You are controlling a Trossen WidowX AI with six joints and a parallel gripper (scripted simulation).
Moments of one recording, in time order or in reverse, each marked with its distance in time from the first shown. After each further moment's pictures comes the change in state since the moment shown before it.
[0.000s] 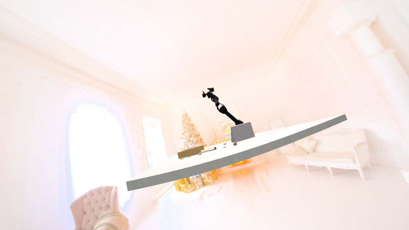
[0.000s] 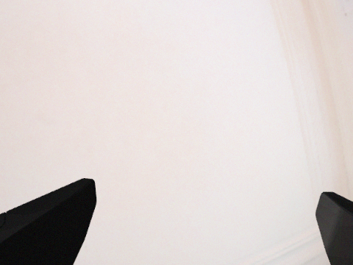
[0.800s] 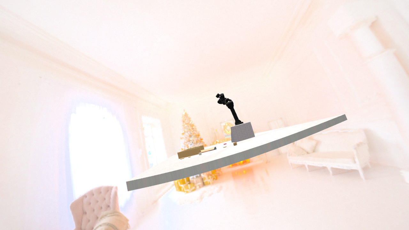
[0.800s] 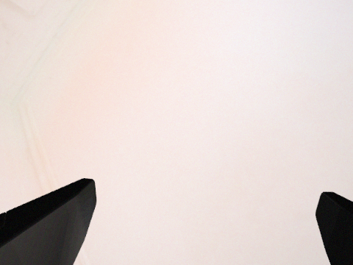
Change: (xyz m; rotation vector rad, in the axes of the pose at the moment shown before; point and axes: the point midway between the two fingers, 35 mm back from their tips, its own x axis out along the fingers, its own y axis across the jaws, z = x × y) arm -0.089 0.172 0.183 0.940 -0.223 0.523
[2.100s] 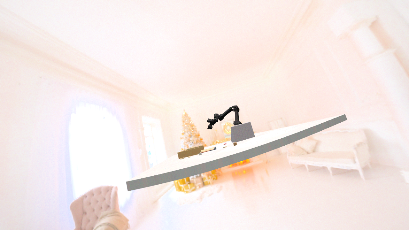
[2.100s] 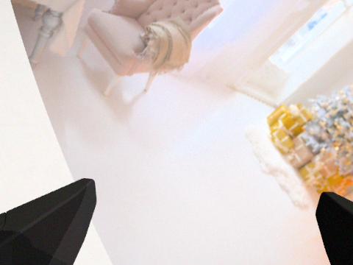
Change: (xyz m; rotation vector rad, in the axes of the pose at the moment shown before) arm -0.242 0.025 0.397 1.615 -0.725 1.166
